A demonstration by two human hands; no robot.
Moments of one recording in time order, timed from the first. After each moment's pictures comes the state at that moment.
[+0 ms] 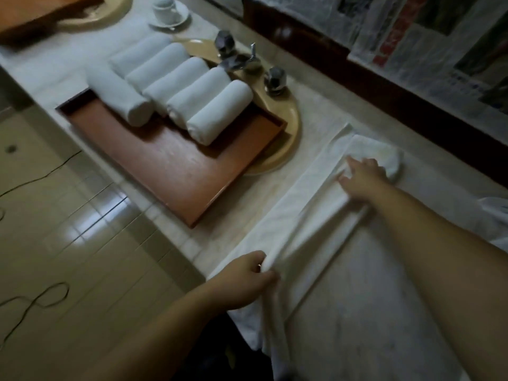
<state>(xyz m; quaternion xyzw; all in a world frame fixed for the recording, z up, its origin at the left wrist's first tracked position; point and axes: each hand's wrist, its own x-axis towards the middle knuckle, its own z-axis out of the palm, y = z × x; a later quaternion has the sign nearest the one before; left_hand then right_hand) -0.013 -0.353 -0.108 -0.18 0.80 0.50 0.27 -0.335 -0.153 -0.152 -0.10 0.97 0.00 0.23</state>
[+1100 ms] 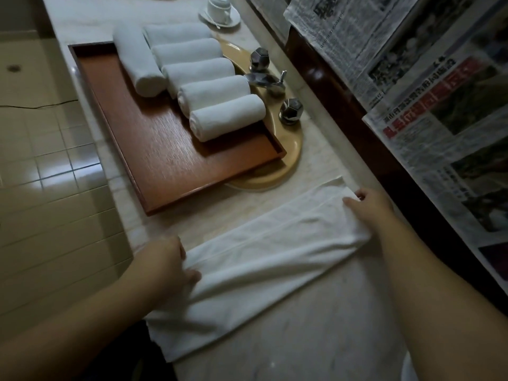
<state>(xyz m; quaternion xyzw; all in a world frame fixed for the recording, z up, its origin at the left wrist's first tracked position) -0.020 -0.362 -0.121 -0.39 0.86 0.28 0.19 -0.427 -0.136 -0.110 -0.14 0.96 -0.12 0.19</state>
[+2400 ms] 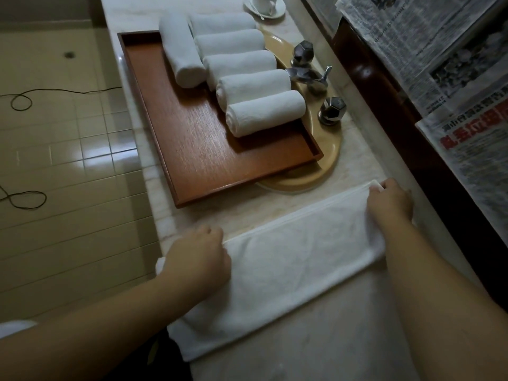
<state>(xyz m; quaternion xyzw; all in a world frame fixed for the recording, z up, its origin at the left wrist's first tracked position) -0.036 -0.344 -0.126 -0.39 0.88 0.24 0.11 -0.435 -0.197 -0.150 -0.11 0.98 -0.10 0.09</state>
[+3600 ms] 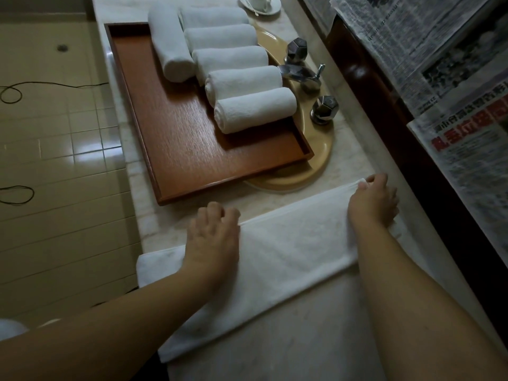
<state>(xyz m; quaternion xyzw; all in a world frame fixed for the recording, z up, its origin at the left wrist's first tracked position) -0.090 -0.323 -0.161 -0.41 0.89 0.18 -0.04 -0.413 -0.215 -0.159 -0.09 0.99 -0.13 -0.01</state>
